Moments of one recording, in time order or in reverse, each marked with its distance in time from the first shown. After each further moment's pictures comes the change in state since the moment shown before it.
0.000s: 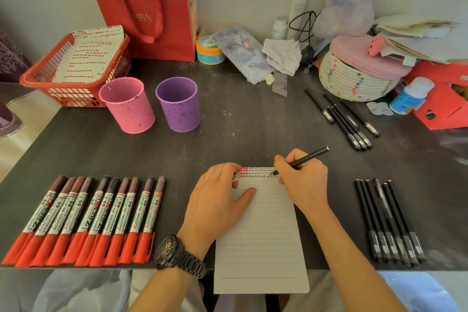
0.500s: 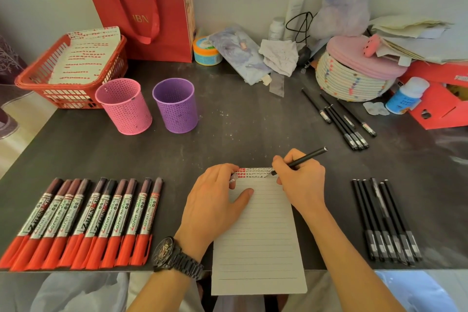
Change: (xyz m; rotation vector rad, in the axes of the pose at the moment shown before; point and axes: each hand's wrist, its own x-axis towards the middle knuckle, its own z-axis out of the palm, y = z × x) left_hand 0.000 -0.001 0.001 0.006 -0.001 -0.016; right_hand 0.000 0.002 0.000 -0.013 0.025 0.012
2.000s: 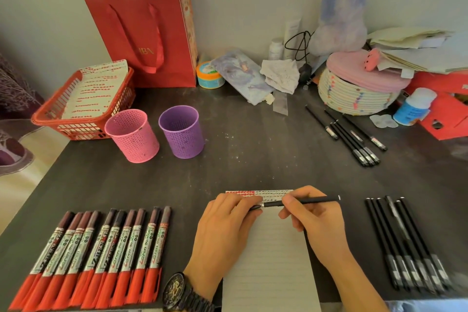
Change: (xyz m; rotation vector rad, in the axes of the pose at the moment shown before) left_hand -0.006 0.009 -0.010 0.056 0.133 0.261; right_hand -0.035 -0.009 -0.020 0.457 -0.222 -0.051
